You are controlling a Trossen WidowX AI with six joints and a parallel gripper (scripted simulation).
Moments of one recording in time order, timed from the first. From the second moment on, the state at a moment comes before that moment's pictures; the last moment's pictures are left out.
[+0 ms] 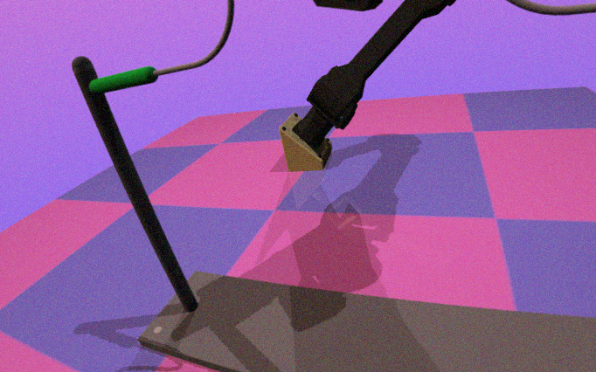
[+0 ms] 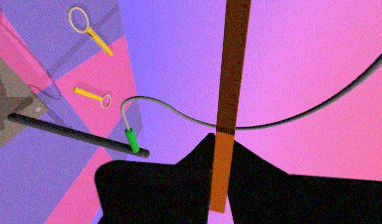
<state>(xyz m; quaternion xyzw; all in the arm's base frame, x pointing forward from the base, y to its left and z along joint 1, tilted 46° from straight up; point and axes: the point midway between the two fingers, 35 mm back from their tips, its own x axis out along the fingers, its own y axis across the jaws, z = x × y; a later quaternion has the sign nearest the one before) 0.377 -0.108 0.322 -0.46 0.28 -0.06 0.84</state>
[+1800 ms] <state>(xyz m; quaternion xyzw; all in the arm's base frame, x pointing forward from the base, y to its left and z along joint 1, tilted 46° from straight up) 0.377 -0.093 0.309 -0.14 0.29 0.01 0.95</state>
